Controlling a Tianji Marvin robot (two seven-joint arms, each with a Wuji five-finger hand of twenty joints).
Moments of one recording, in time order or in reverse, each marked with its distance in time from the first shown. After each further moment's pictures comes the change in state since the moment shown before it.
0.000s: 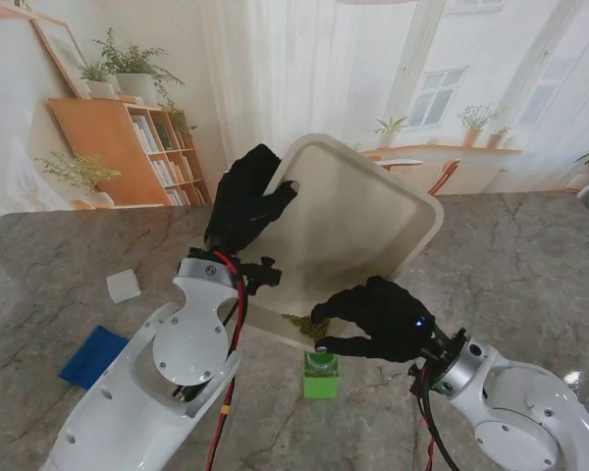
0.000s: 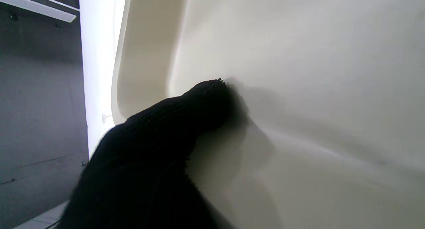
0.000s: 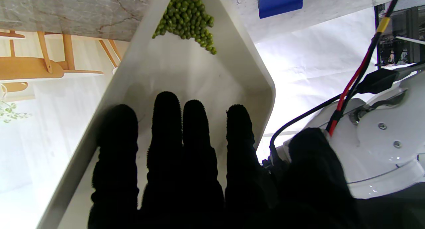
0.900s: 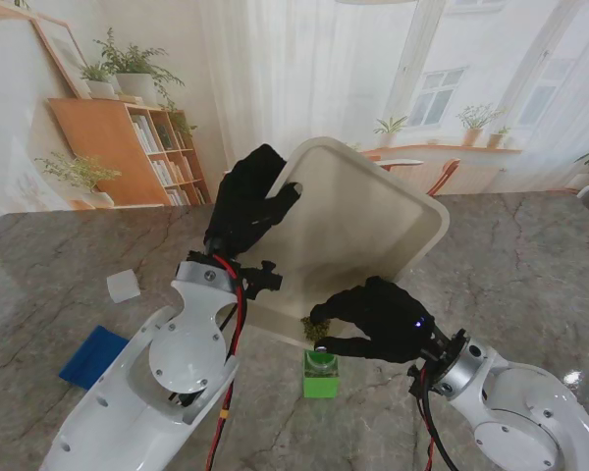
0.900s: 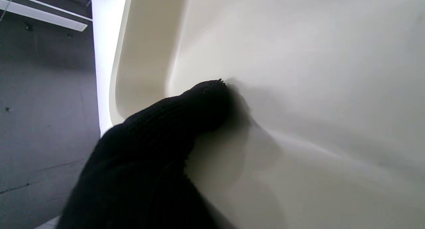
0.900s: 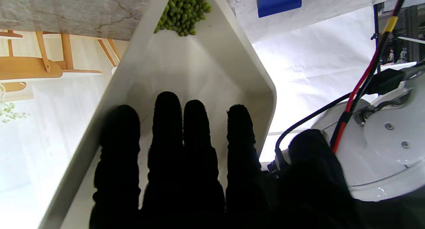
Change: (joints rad) left arm 0.018 0.011 0.001 -0.033 0.032 -0.017 -0.018; right arm -0.002 0.000 -0.003 -0.001 0.000 0.001 -0.005; left_hand -0.006 -0.001 0.000 0.039 0.001 -0.001 0.000 0.000 0.002 -0.001 0.000 0.000 0.000 -0.001 -0.002 -0.007 -0.004 0.000 -0.008 0.000; right_hand 0.000 0.011 0.007 0.000 0.000 0.000 0.000 0.000 0.000 0.000 0.000 0.000 0.000 0.000 0.000 0.000 0.000 -0.012 0.024 0.001
